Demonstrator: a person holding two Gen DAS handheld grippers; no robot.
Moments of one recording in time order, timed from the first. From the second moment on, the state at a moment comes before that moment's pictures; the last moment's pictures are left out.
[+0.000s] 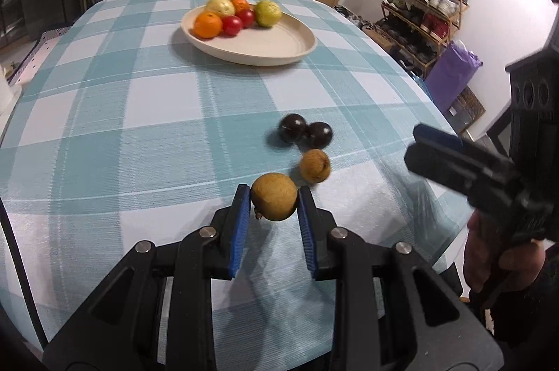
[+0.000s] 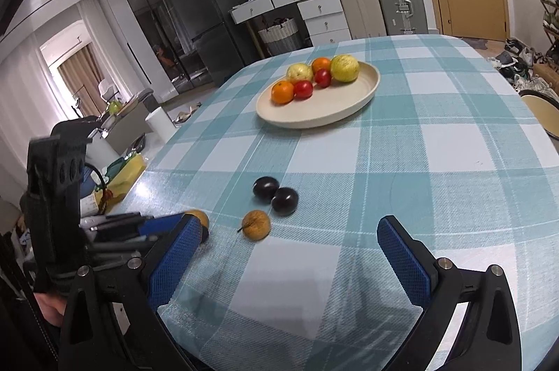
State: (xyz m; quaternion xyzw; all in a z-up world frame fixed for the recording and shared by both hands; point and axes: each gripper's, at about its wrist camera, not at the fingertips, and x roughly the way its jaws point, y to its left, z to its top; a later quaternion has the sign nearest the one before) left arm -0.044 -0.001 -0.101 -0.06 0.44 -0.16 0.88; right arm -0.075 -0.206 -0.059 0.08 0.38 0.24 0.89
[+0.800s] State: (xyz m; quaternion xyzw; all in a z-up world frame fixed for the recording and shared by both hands) left arm -0.049 0.048 -0.100 -0.10 0.44 -0.12 0.88; right arm -0.061 -0.141 -0.093 0.03 0.42 0.21 0.88
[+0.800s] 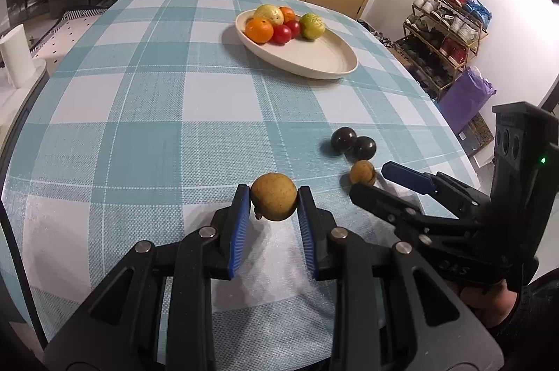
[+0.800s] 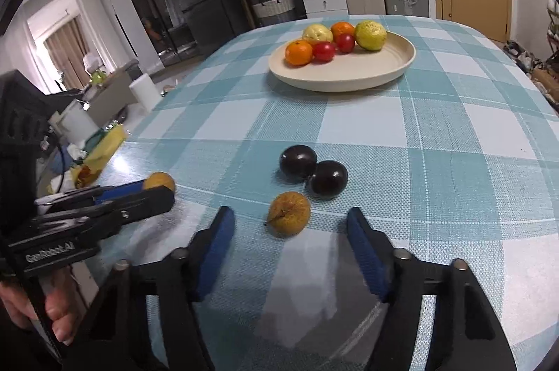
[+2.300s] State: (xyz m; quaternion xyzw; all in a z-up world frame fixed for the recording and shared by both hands) left arm 0.075 0.040 -0.066 -0.11 0.42 -0.11 0.89; right arm 0.018 -0.188 -0.028 0.07 0.34 0.28 0.90
